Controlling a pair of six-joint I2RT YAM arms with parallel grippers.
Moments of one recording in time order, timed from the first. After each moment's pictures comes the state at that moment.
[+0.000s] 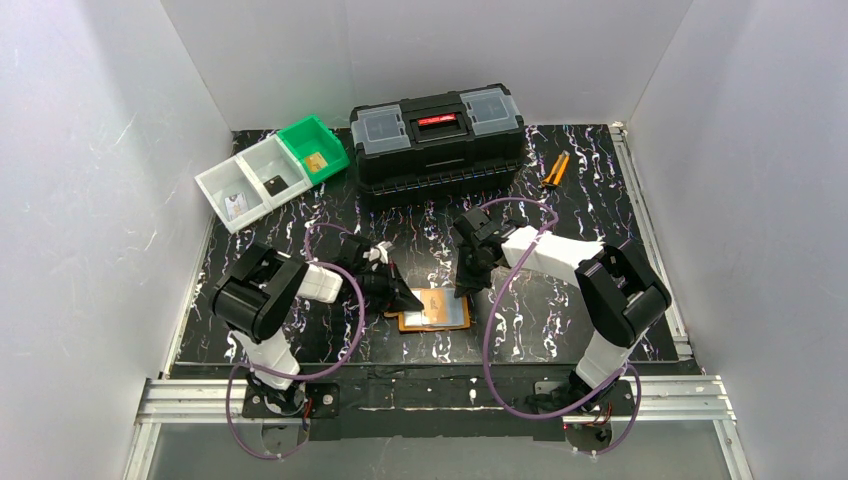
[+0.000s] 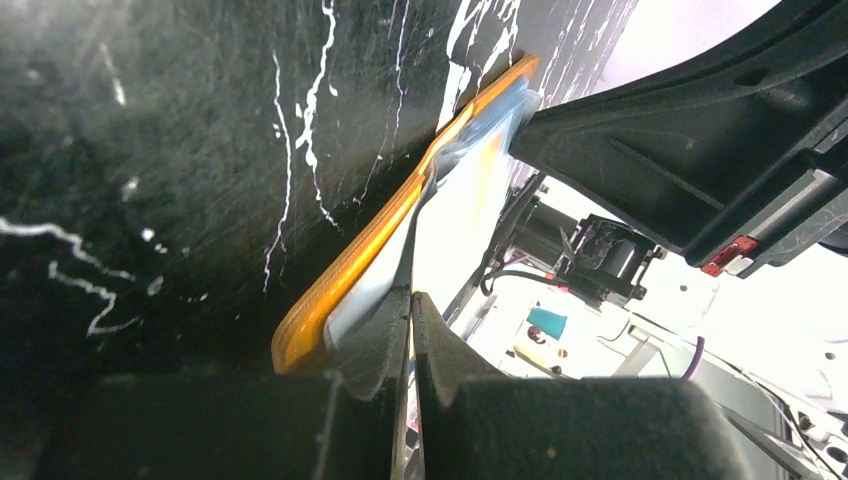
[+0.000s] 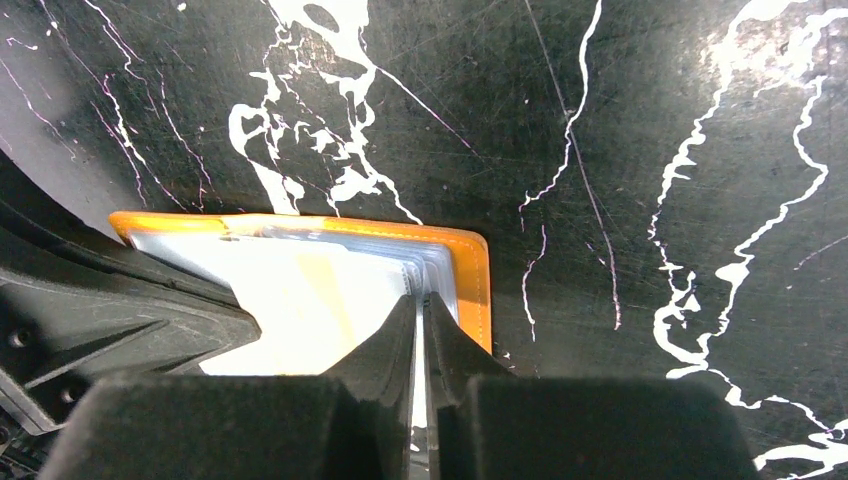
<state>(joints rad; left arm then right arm) -0.48 1.74 0.55 0.33 0.81 -1.01 0.72 1.72 1.04 -0.55 -0.12 0.80</state>
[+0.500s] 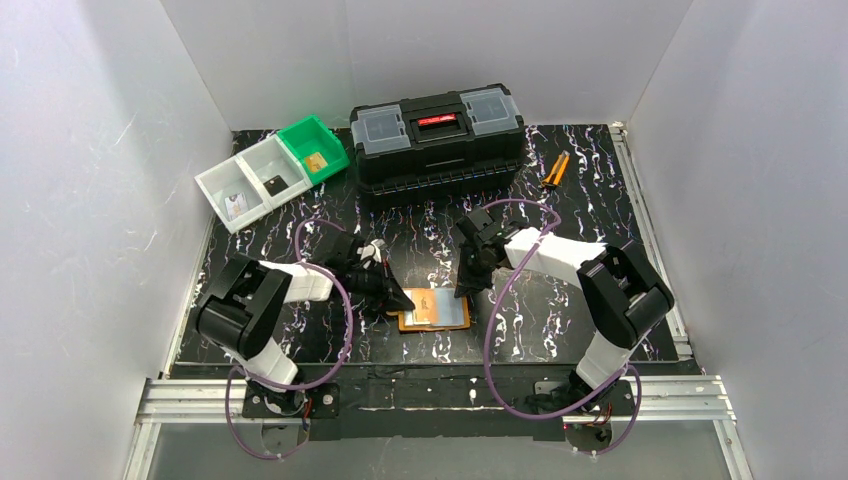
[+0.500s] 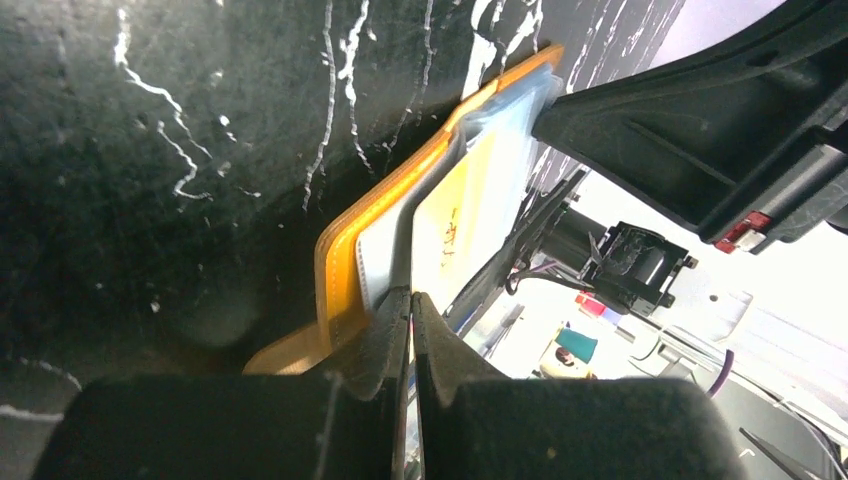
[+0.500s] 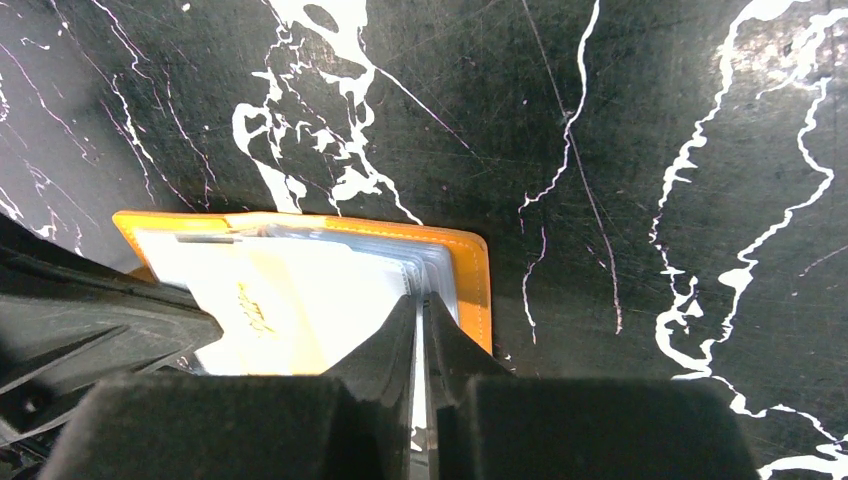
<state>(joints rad) -0.44 1.63 0.56 0.12 0.76 -0.91 0.70 1.71 1.01 -0.52 -0.15 0.81</state>
